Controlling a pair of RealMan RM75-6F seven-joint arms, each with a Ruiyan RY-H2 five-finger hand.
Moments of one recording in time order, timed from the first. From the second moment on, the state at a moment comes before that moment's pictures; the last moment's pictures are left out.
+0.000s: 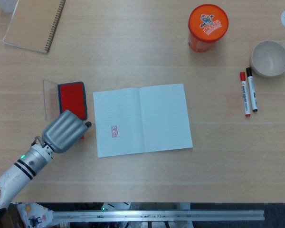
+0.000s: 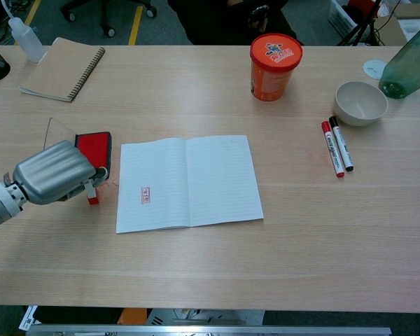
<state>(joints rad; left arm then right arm) -0.48 -1.49 0.15 -1.28 1.71 1.12 0.43 0.03 -1.03 0.08 -1.64 -1.45 1.50 -0.02</state>
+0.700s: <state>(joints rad) -0.46 -1.50 0.15 -1.27 1.71 1.14 0.42 0.02 -1.03 0.08 -1.65 -1.46 1.51 -0.03</state>
